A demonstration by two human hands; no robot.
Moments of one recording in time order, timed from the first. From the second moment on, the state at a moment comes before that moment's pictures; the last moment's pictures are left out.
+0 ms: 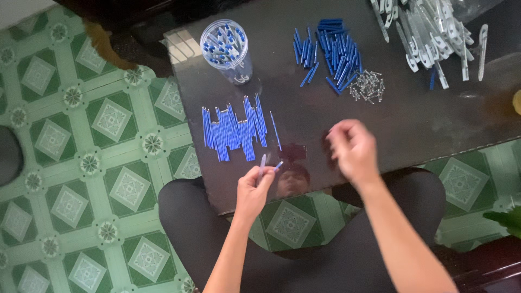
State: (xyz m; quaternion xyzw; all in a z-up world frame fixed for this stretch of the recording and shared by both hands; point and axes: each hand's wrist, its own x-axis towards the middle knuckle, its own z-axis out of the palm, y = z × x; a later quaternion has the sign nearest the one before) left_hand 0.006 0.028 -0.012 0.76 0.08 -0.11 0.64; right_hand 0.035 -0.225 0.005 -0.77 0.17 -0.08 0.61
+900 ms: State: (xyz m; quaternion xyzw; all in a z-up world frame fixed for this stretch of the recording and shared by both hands) left_hand -0.009 0.017 0.001 0.76 0.07 -0.13 0.63; right_hand -0.026 -0.144 0.006 -0.48 0.25 0.11 0.84
